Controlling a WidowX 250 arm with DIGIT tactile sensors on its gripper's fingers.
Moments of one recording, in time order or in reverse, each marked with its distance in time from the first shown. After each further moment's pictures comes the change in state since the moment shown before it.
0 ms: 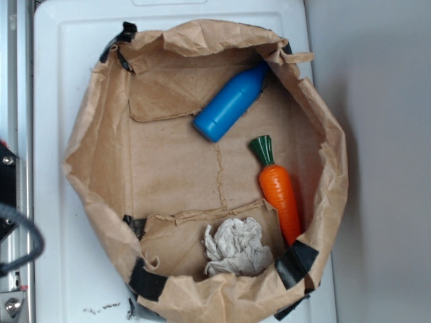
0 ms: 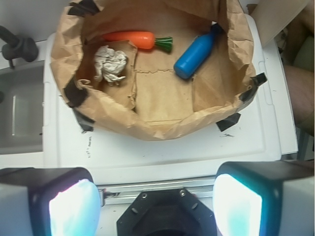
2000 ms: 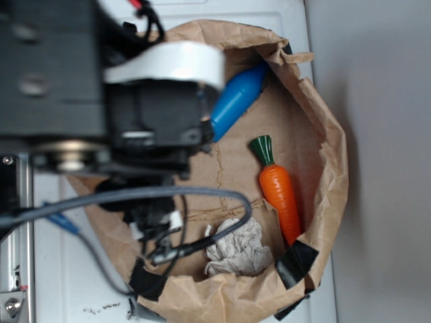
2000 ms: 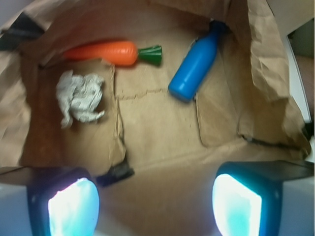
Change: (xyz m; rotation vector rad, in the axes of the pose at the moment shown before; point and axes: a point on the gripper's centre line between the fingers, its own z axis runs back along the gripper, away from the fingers) arm 0.078 -0.005 -0.076 0.068 0.105 0.155
